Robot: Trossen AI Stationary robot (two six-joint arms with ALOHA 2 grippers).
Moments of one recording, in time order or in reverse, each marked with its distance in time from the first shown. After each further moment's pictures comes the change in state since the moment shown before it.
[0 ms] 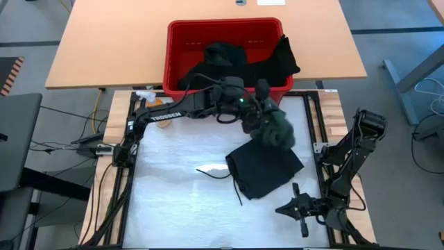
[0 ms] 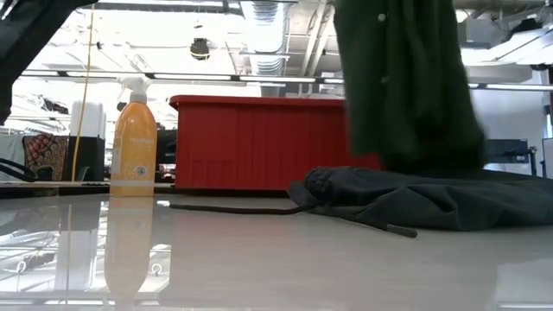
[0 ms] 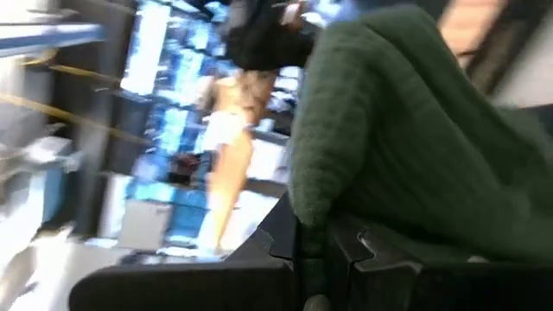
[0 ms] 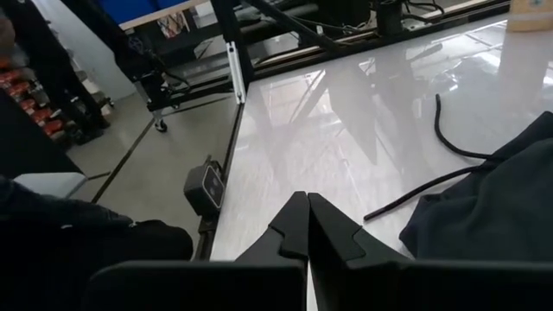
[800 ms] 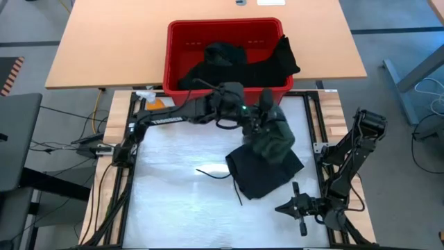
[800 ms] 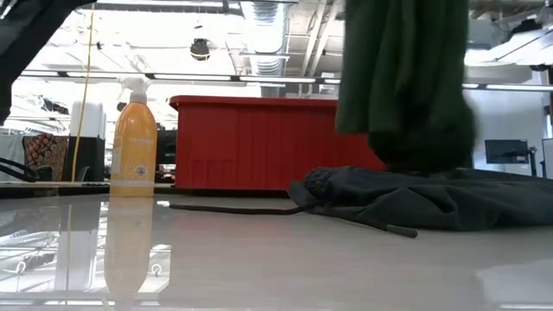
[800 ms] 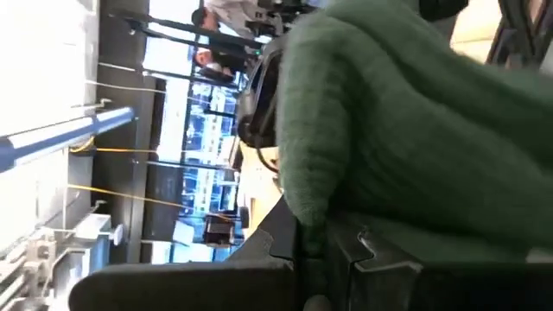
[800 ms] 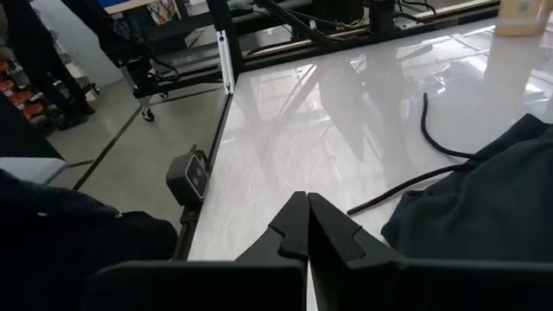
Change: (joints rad) left arm -0.034 0.021 0.002 0.122 0.080 0.159; right arm -0.001 0.000 0.000 -0.055 0.001 -0.007
